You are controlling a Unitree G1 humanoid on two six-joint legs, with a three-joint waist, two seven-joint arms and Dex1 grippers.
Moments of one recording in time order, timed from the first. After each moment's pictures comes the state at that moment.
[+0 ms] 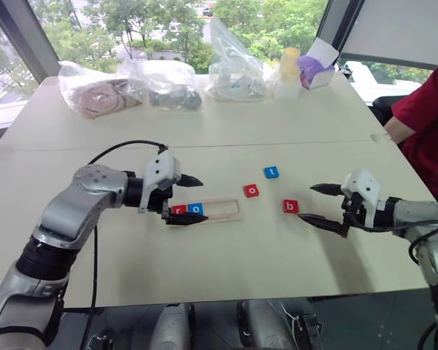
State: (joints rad) left arm -0.53 0.75 -0.16 -0.26 -0.45 0.62 -1.15; right arm -0.22 -0.82 -0.13 -0.01 0.28 0.30 1.16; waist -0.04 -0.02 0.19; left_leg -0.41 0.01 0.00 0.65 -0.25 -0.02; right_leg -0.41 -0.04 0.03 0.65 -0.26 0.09
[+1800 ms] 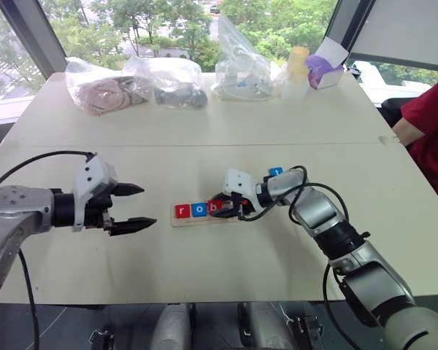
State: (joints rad) left arm -0.16 1.03 0.22 -0.39 -0.60 0.73 -1.07; right arm -0.71 -0.41 0.43 0.20 0.04 0.38 1.13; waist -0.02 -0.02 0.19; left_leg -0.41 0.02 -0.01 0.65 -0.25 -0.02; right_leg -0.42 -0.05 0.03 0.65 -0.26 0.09
